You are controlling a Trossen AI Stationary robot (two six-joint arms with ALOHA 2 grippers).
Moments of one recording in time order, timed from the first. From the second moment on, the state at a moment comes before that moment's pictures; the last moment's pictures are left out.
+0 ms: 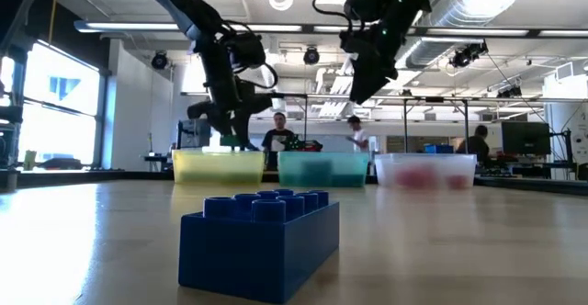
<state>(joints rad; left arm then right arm) 0.76 1.79 1.27 -0.59 -0.21 -0.39 -0.52 1.60 1.36 -0.75 0.04 -0.02</state>
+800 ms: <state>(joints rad) 0.80 1.85 1.27 -0.58 -0.06 -0.46 -0.52 1.60 1.36 -0.72 -0.12 -0.05</state>
